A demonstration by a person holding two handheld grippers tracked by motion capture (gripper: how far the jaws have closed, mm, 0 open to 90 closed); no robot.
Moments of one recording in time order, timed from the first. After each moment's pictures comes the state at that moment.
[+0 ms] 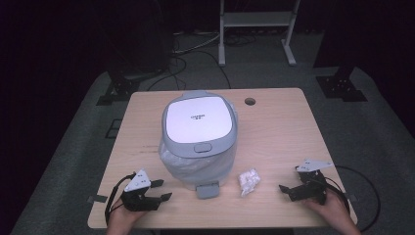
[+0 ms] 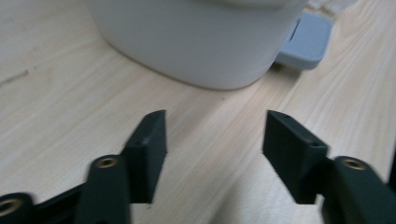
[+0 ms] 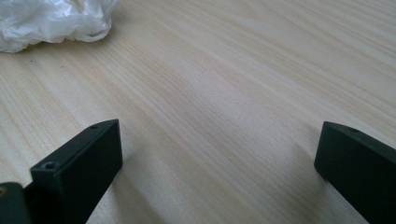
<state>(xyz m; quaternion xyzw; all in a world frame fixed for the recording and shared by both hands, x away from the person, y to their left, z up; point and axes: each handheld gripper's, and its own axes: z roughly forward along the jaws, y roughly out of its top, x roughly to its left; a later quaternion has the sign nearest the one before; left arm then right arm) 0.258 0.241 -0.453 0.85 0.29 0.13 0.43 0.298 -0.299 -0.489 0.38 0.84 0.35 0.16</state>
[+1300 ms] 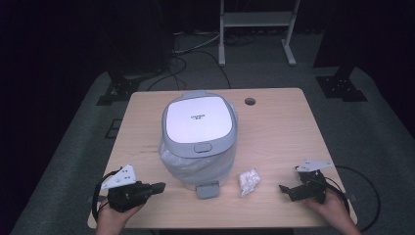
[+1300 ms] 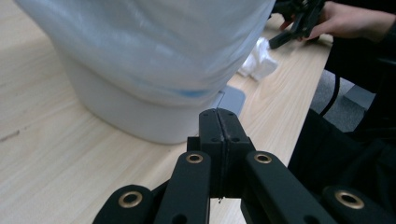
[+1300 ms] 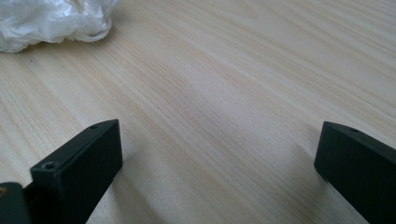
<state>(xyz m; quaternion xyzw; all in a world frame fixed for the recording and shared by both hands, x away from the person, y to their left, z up) 0.236 0.243 -0.382 0.82 0.27 0.08 0.49 0.298 -0.299 -0.489 0.39 0.84 0.35 0.16</state>
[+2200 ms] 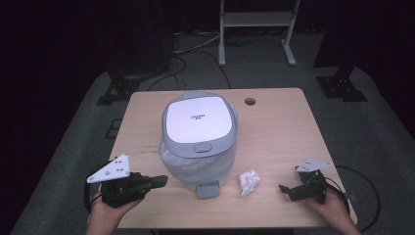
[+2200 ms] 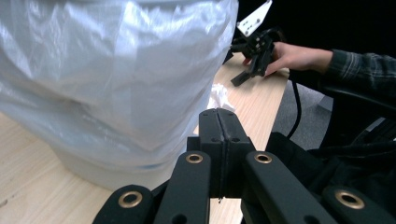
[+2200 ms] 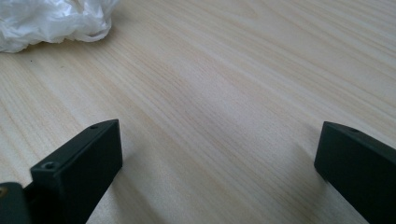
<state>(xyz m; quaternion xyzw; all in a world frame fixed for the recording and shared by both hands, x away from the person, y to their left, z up) 0.227 0.229 -0.320 0.82 0.22 0.08 0.53 0.298 -0.299 -0.489 0.39 0.84 0.35 0.16</state>
